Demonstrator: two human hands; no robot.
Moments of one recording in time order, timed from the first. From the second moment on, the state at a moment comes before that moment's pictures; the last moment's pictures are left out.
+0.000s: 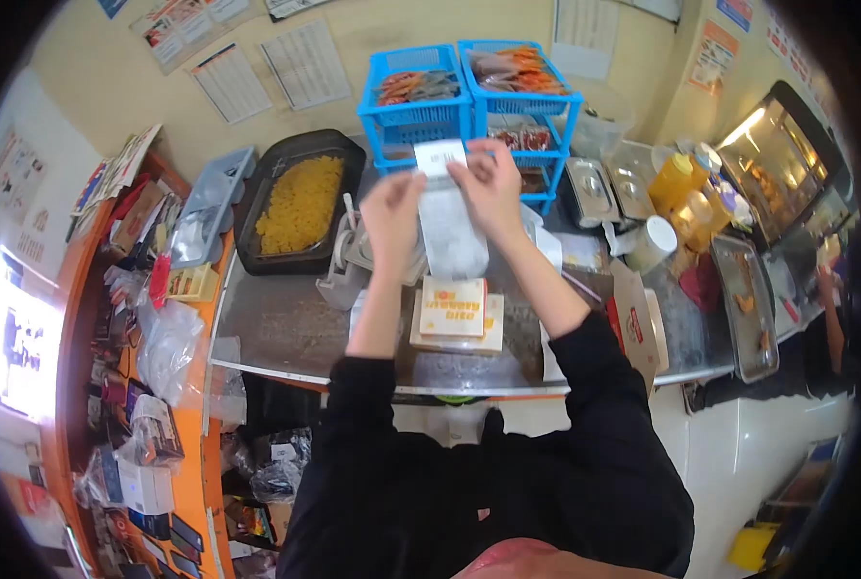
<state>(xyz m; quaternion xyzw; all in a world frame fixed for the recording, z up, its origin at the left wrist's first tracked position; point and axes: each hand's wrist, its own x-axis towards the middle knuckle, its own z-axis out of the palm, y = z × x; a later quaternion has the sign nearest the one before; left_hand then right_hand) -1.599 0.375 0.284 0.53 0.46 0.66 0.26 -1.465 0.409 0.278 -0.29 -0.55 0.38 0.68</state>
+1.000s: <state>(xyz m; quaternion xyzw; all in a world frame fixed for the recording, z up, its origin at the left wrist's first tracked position) -1.706 0.483 0.268 0.56 0.49 0.67 0.07 -1.527 0.516 0.300 -0.56 -0.77 -0.01 0.29</state>
